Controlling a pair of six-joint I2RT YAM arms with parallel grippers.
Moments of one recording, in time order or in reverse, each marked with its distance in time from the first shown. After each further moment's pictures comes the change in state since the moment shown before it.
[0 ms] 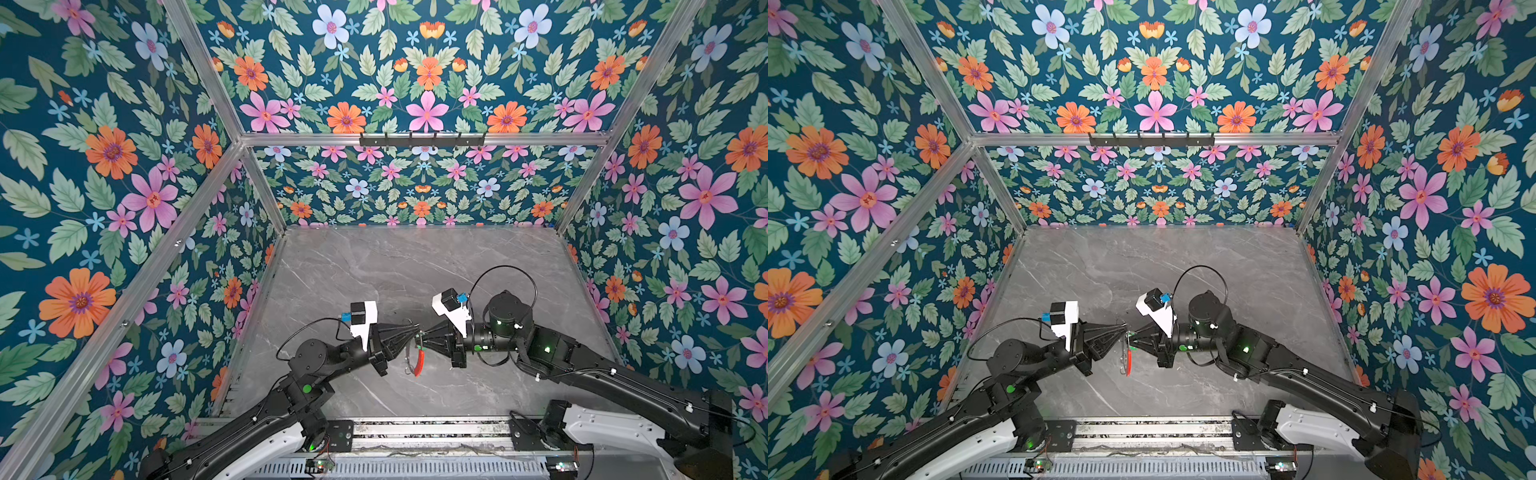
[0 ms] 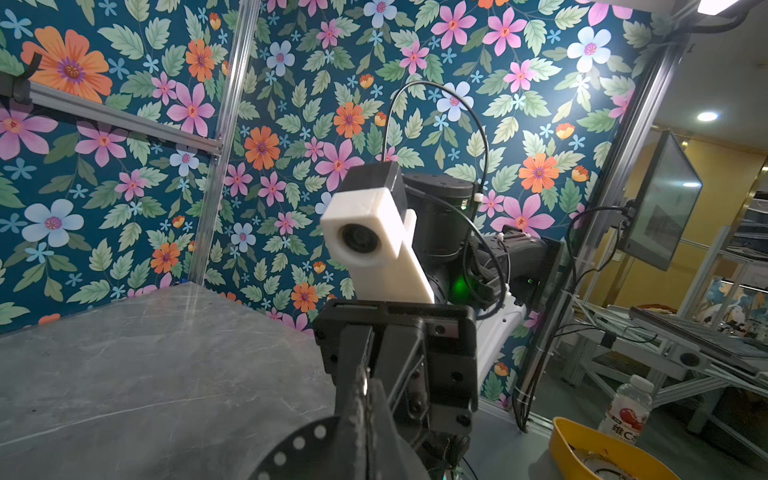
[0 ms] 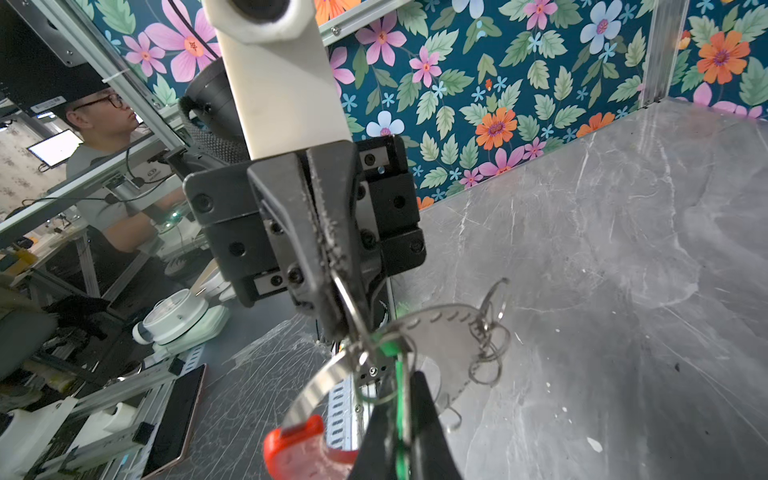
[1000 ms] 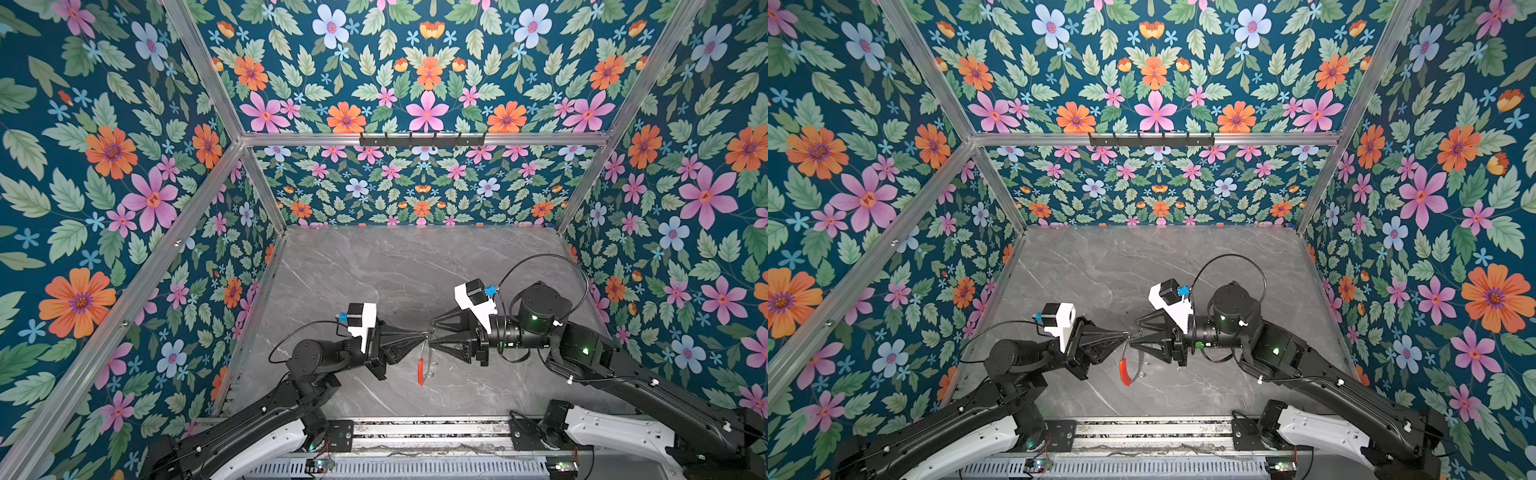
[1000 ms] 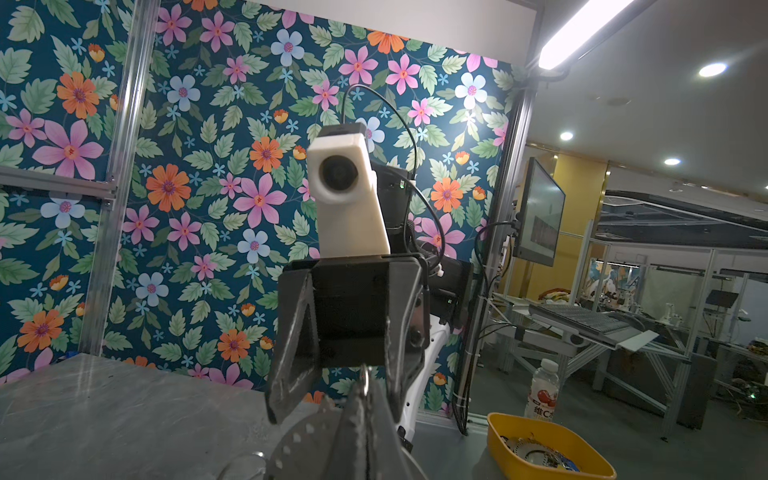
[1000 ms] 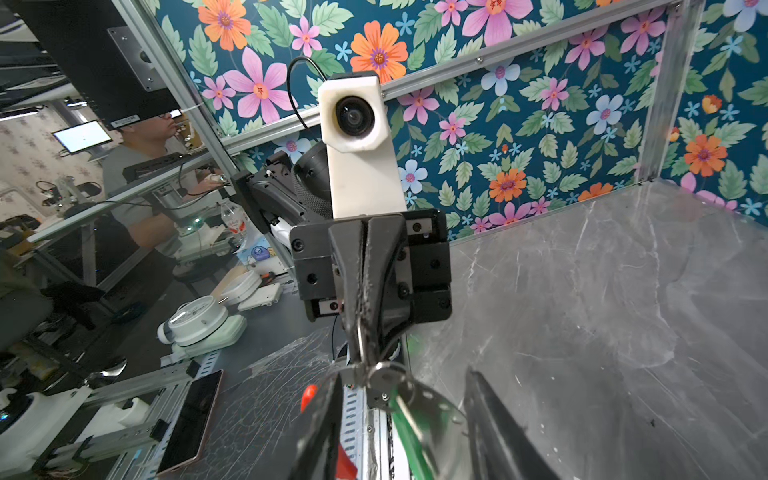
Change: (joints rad) left arm -0.001 0.084 0.032 0.229 0.174 -0.086; right arm -0.002 -0.081 0.179 -0.151 -0.051 -0.052
